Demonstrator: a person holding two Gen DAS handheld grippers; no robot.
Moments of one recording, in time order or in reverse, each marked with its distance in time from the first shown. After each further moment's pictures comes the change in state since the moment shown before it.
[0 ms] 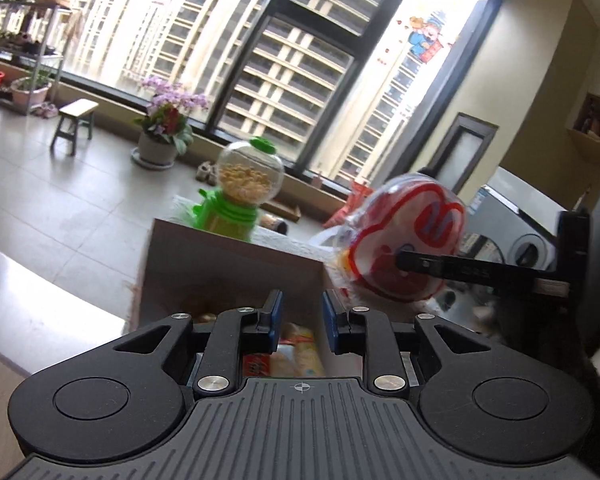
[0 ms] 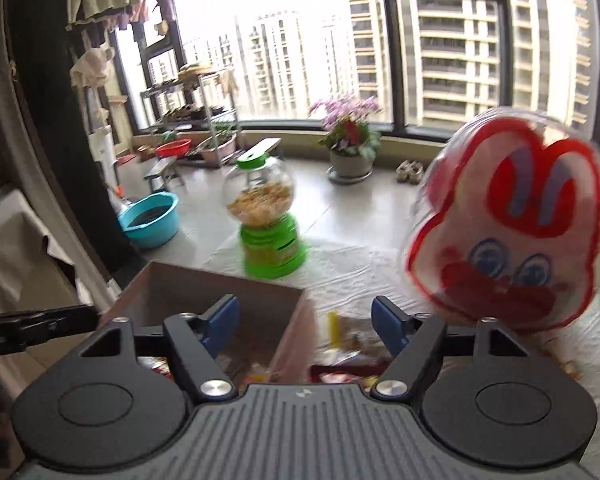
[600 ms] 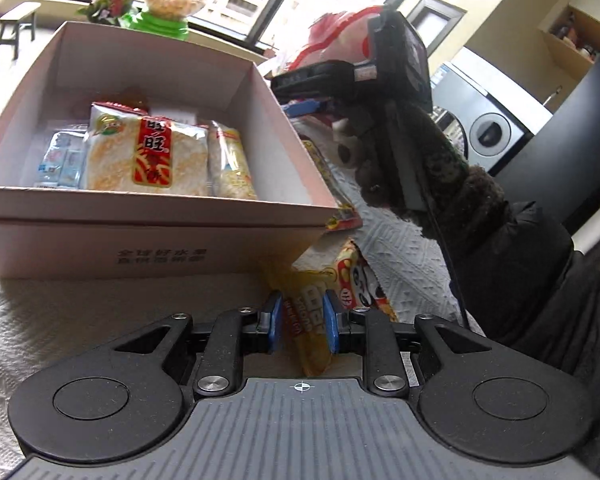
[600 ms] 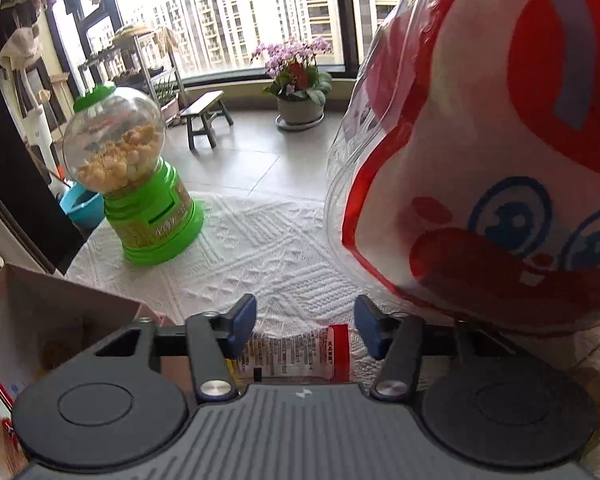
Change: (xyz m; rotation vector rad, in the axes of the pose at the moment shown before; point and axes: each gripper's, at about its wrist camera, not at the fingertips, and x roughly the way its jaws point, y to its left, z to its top) left arm 0.044 -0.022 -0.090 0.011 0.363 -0.085; right arm 0.152 -0.031 -0.016 0.051 0.253 -0.029
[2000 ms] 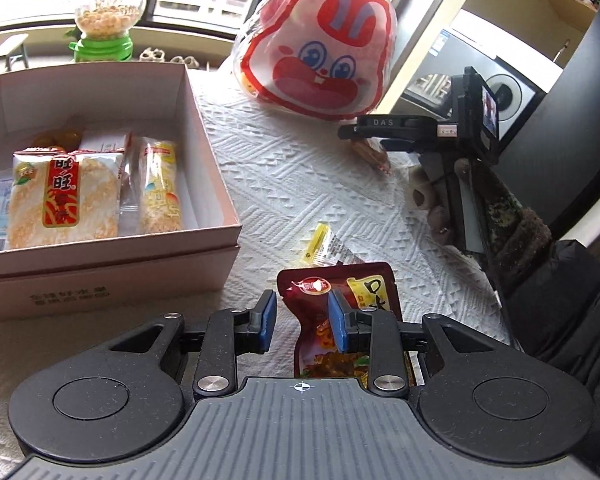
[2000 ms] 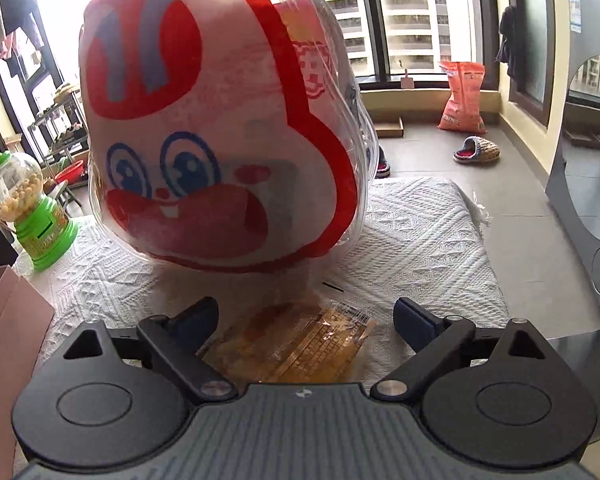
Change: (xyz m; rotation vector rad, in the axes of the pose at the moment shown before) left arm 0.031 -0.067 0.010 0.116 0.053 0.107; right arm -0.069 -0.163 -0.068 0.179 -0.124 -0.102
